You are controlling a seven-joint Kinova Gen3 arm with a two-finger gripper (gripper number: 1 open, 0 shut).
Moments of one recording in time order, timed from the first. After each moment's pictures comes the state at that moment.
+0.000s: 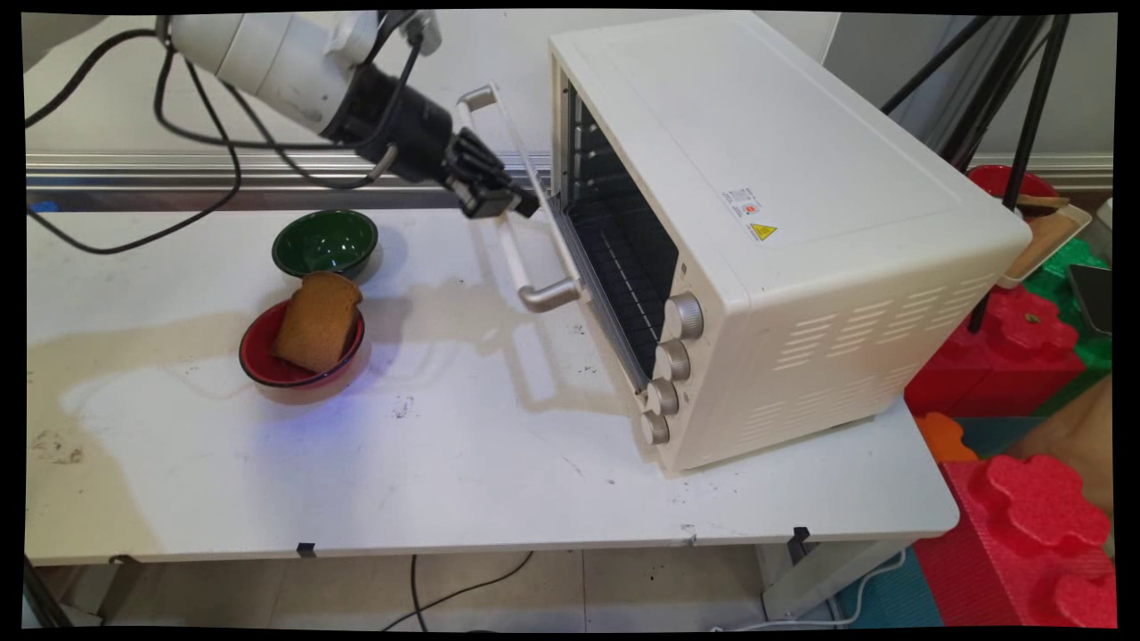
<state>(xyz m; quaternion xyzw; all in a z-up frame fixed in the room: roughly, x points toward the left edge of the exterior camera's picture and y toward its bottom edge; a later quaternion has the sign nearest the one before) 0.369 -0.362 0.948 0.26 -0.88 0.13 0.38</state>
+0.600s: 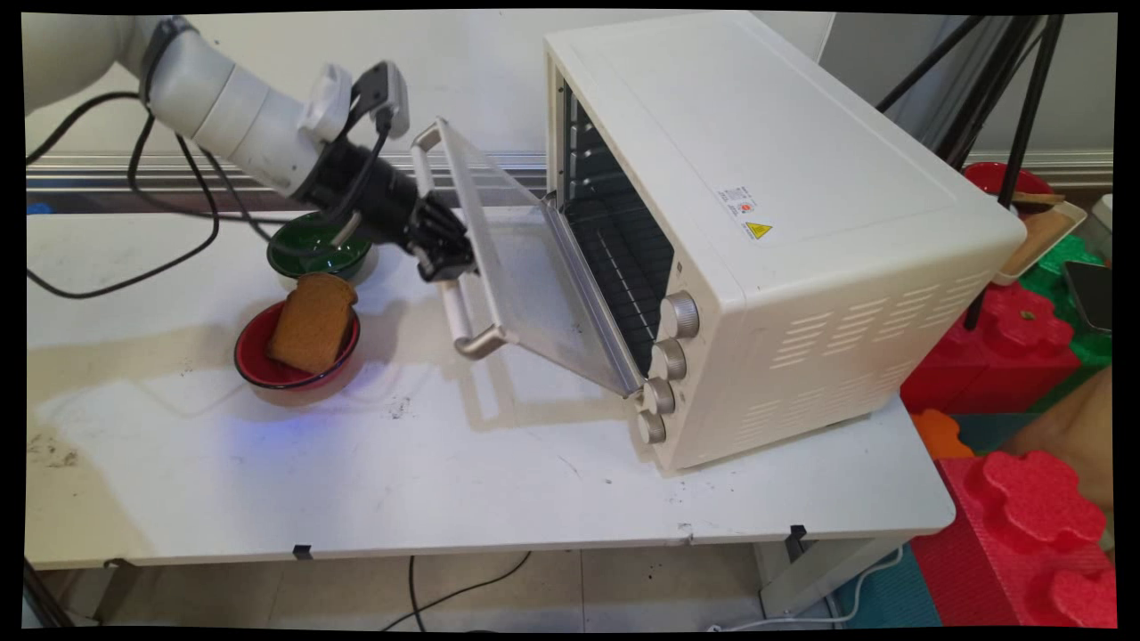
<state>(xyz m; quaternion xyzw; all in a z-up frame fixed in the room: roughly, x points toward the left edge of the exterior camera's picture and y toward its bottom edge) 0.394 -0.335 0.904 0.25 -0.90 0.11 0.35</state>
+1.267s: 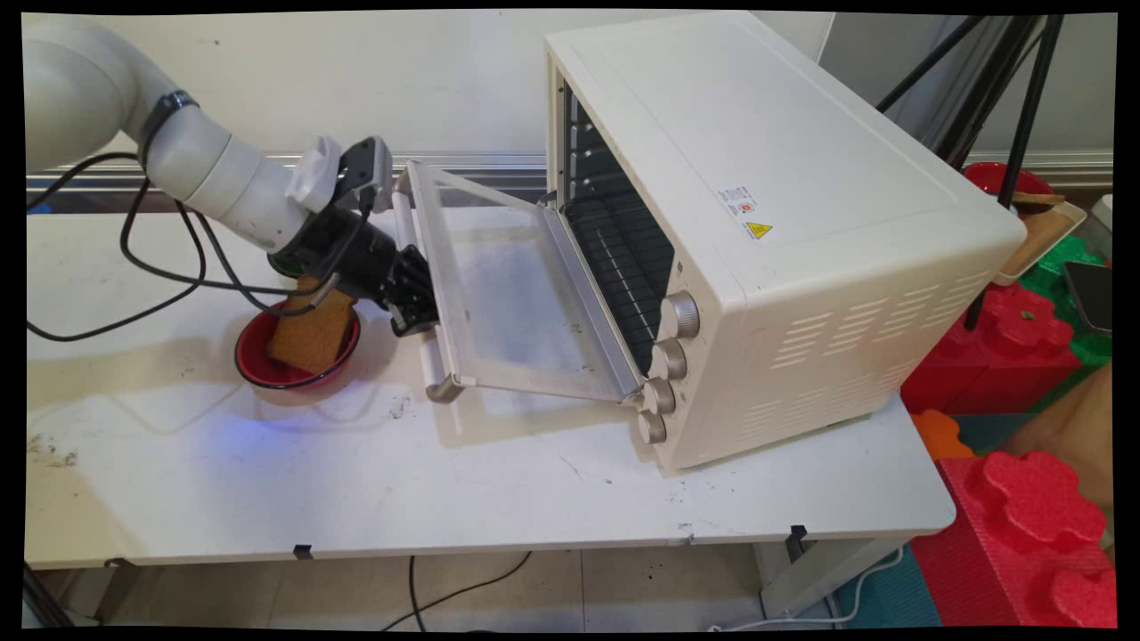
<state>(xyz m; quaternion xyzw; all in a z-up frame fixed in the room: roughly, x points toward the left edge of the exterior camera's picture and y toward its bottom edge) 0.414 -0.307 0.854 0.25 -0.91 0.10 0.31</state>
